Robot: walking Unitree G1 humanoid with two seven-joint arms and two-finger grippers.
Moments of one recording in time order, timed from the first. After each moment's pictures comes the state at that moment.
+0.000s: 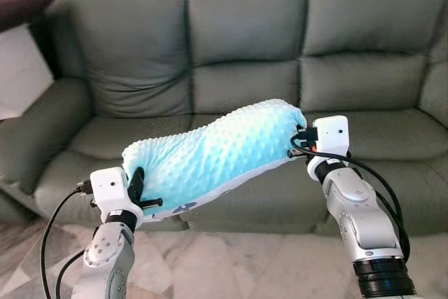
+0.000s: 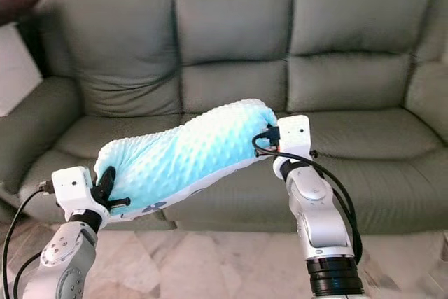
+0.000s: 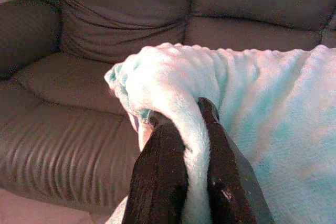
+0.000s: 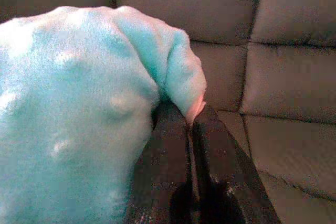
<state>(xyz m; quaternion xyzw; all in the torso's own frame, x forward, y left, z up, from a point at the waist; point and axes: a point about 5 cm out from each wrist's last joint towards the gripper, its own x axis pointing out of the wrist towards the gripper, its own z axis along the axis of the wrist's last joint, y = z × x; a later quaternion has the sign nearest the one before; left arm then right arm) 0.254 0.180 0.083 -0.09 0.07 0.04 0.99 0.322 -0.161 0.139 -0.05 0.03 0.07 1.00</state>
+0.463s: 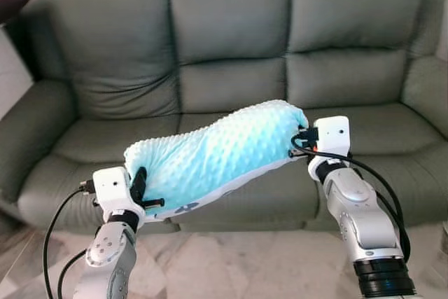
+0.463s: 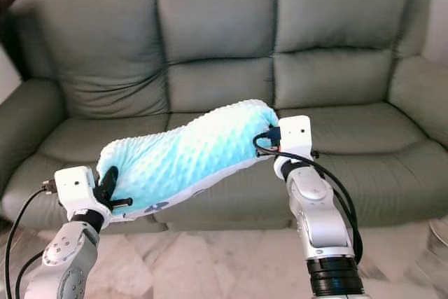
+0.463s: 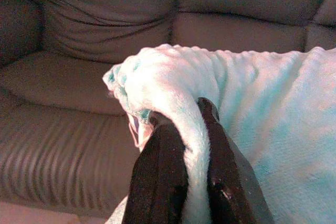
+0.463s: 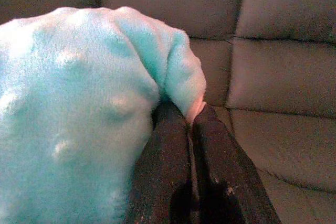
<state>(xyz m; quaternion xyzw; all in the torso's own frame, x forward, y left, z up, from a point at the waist) 0.254 0.177 0.083 -0.09 0.08 0.03 0.99 0.322 -0.162 0.139 -0.05 0.04 0.07 1.00</state>
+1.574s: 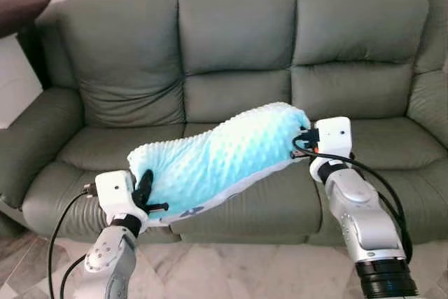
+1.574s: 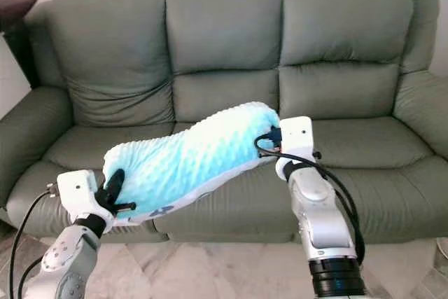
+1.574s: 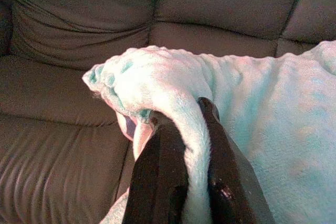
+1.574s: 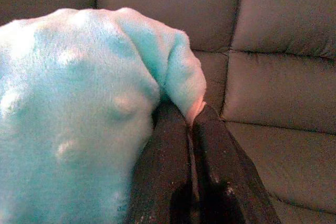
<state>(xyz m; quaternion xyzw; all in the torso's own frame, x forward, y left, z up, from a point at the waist) 0.250 0.172 0.081 -0.12 0.07 -0.01 0.99 0.322 -0.165 0.137 -0.06 0.04 0.06 1.00</state>
